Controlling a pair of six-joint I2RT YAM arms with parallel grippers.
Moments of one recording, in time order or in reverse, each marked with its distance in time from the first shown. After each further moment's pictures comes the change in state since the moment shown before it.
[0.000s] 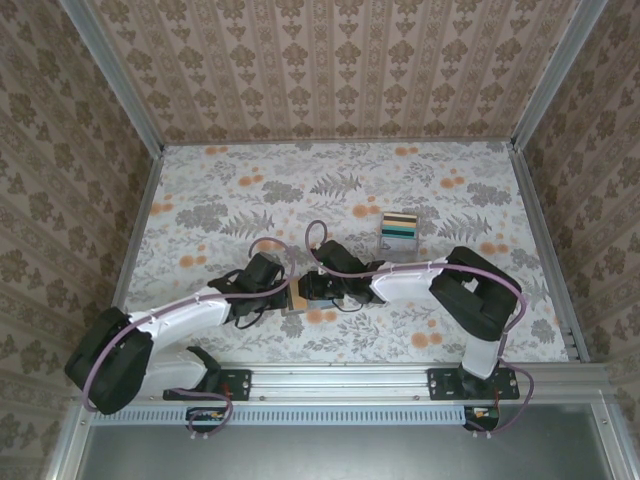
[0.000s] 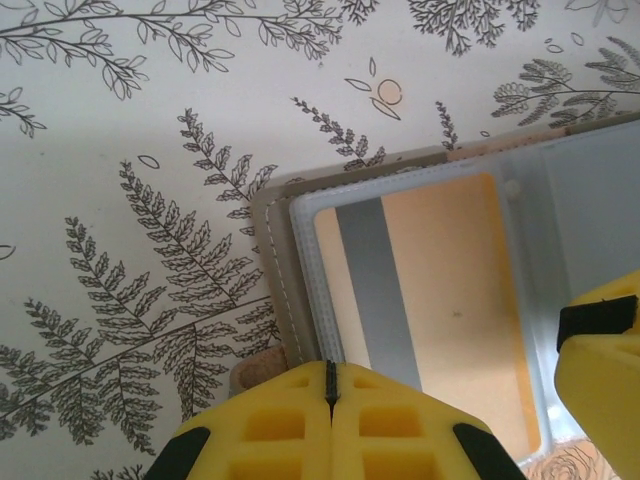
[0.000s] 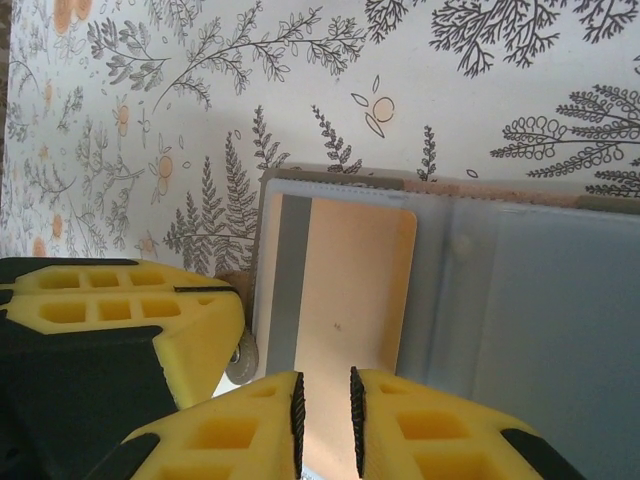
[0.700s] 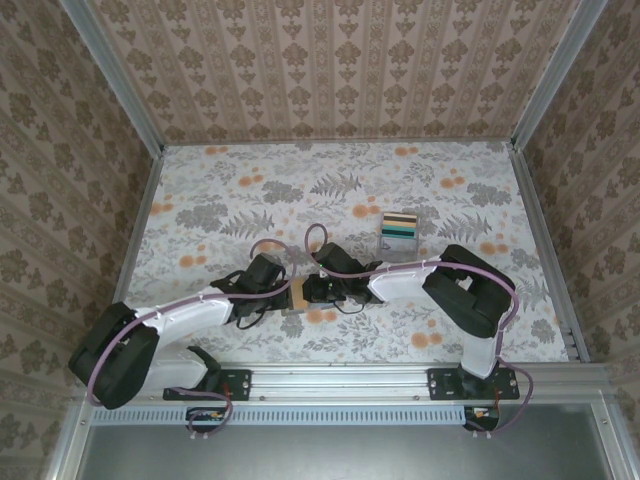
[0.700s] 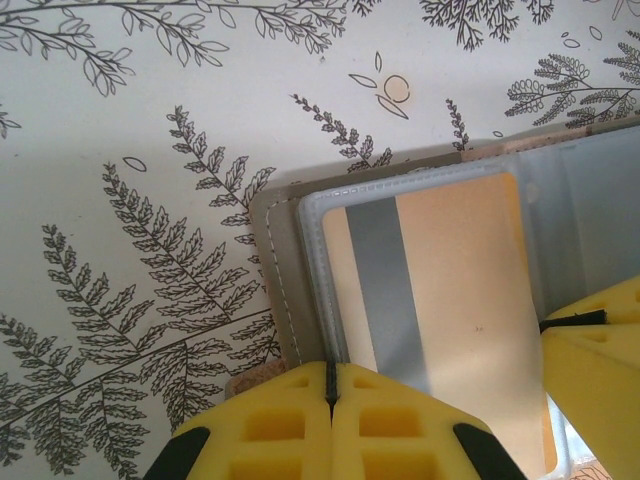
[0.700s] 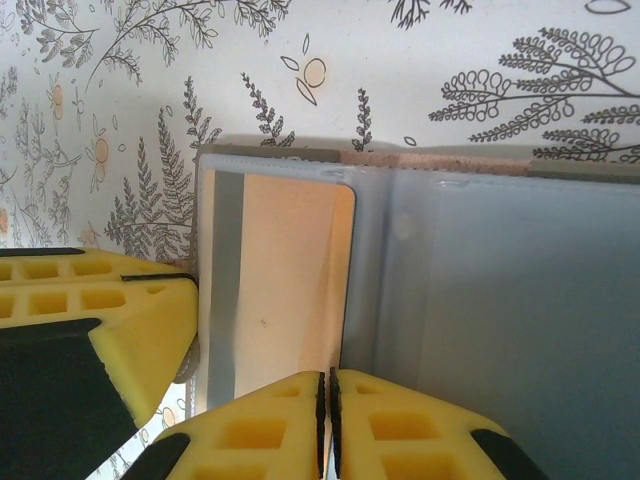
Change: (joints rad) left arm 0.000 0.027 -0.017 0.051 0.004 -0.001; right arm 0.000 0.035 0.000 -0.023 -0.004 0.001
